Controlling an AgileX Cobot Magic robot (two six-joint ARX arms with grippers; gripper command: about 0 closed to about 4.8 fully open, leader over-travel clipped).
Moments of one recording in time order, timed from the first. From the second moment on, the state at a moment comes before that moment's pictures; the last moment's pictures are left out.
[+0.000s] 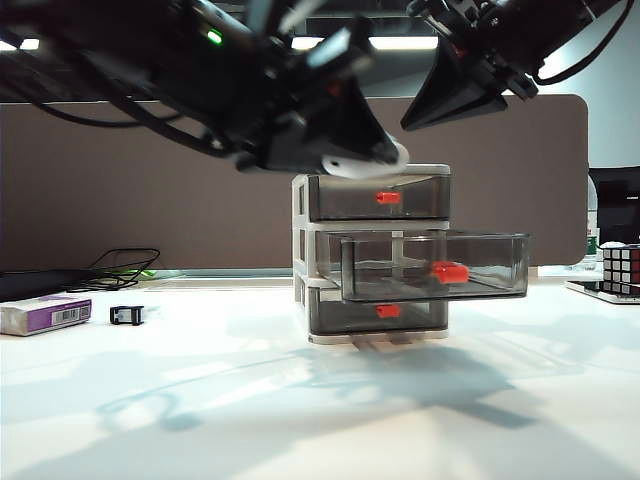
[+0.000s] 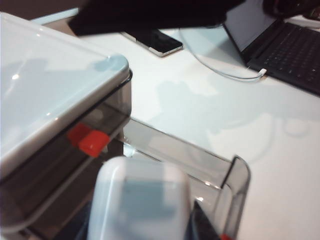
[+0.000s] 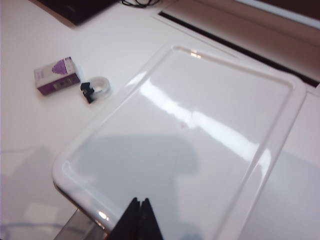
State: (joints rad) left arm -0.85 1.42 0.68 0.46 0.06 -0.01; right arm 0.32 1.41 1.07 -0.19 -0.43 -0.14
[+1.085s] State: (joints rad) left arm -0.83 1.50 0.73 0.43 0.11 -0.01; right arm 0.32 1.54 1.09 -0.07 -0.47 -0.15
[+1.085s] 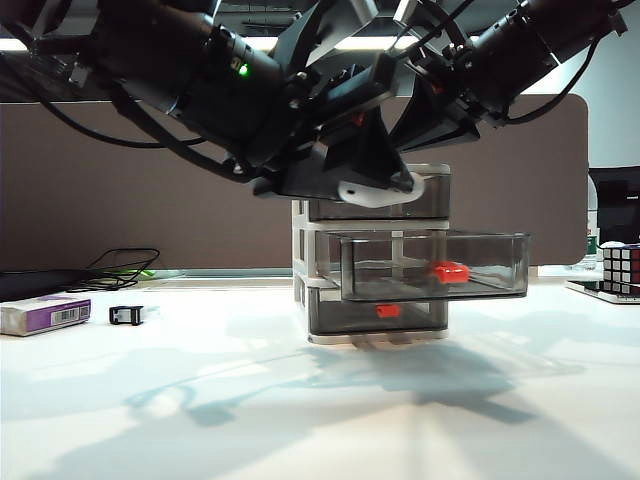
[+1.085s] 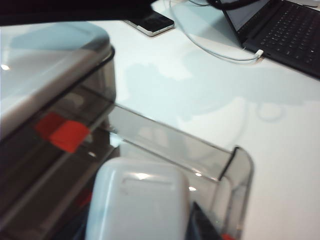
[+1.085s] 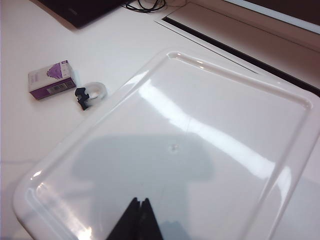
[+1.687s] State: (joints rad) left arm -0.82 1.44 0.77 0.27 0.13 0.02; right arm 0.32 1.54 1.09 -0.07 -0.47 -0.15
